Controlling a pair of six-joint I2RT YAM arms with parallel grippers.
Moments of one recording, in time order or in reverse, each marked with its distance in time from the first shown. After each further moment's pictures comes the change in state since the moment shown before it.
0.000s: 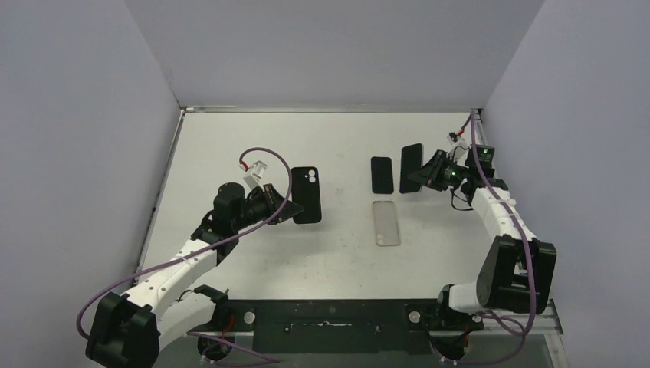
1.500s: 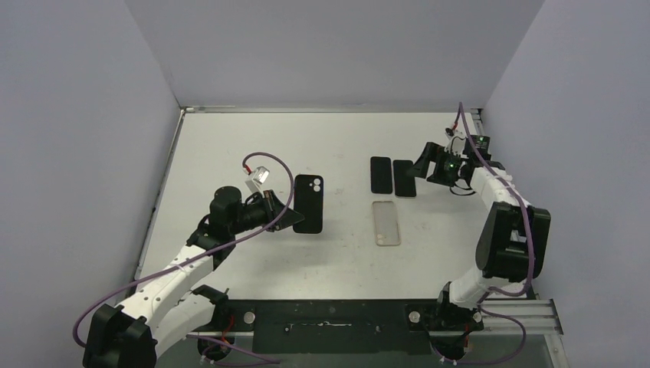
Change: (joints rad) left arm 0.000 -0.089 -0.030 -0.067 0.123 0.026; right arm -0.050 0.361 0.230 -0.096 0.137 -0.222
